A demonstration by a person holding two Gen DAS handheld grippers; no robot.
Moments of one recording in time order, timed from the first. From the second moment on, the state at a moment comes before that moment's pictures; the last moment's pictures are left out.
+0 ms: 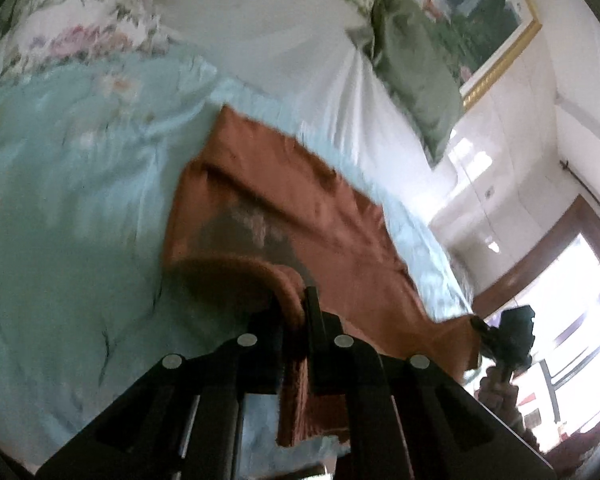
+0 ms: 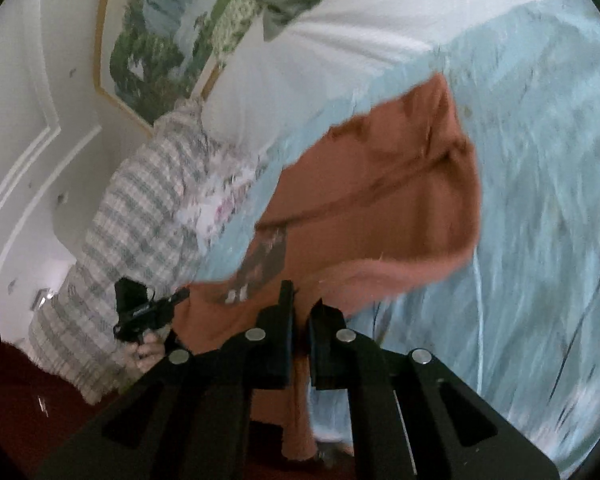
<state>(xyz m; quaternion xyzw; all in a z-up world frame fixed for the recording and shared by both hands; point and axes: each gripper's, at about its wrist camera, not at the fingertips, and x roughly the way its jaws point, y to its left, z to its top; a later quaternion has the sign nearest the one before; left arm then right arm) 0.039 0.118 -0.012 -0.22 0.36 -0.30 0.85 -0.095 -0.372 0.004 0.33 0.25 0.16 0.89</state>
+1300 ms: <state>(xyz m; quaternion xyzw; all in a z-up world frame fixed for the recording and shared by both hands) 0.279 0.024 -0.039 -0.15 0.41 -0.18 0.88 0.122 -0.354 -0.029 0.19 0.43 0.17 0.87</state>
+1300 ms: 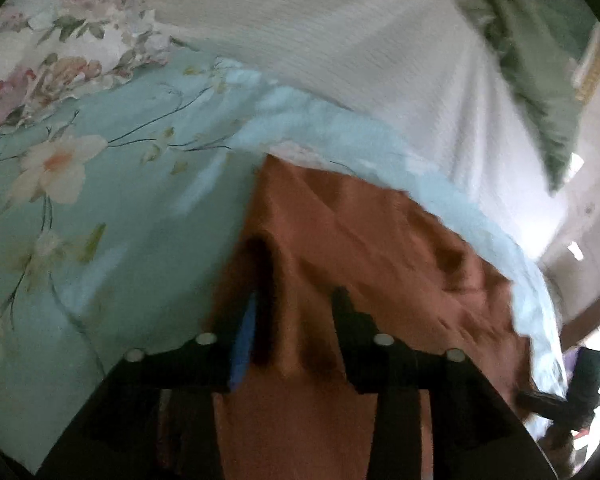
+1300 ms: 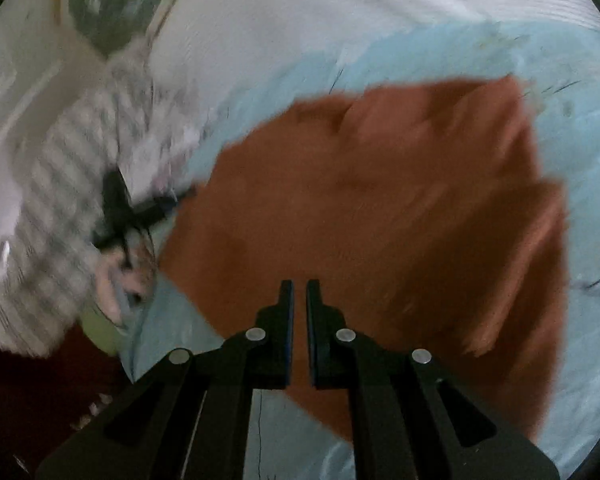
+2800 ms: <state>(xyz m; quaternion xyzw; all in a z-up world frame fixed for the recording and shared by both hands) 0.161 0.030 -0.050 -0.25 0.43 -0.14 0.86 0.061 -0.365 -0.018 0.32 0.34 -0.01 0.89</state>
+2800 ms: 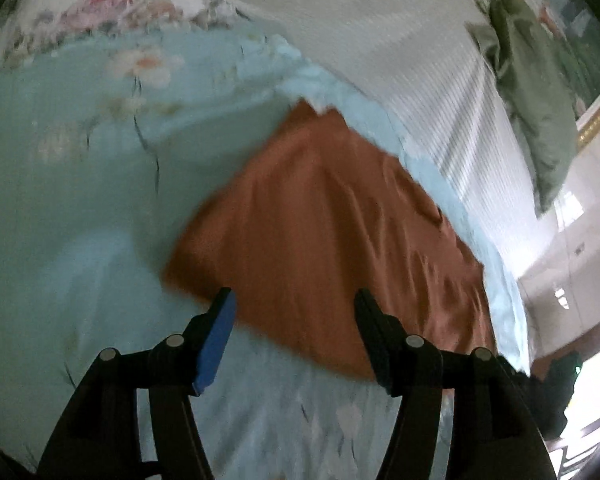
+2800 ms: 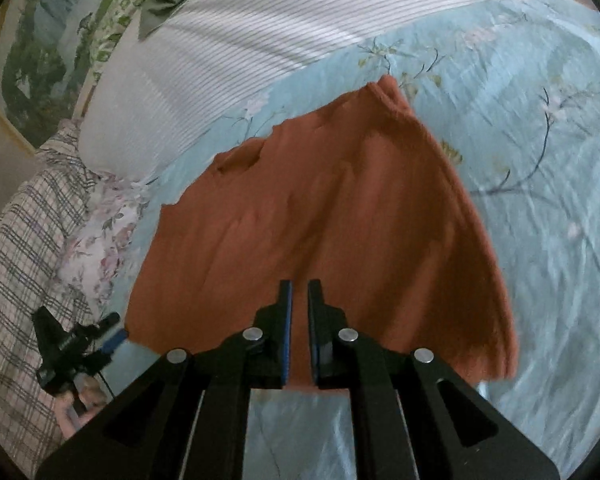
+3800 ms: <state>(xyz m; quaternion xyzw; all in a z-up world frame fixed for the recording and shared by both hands) 0.213 0.029 -0.067 -0.32 0.39 -0.12 0.85 0.042 -0.353 -0.027 0.32 0.34 0.03 0.88</state>
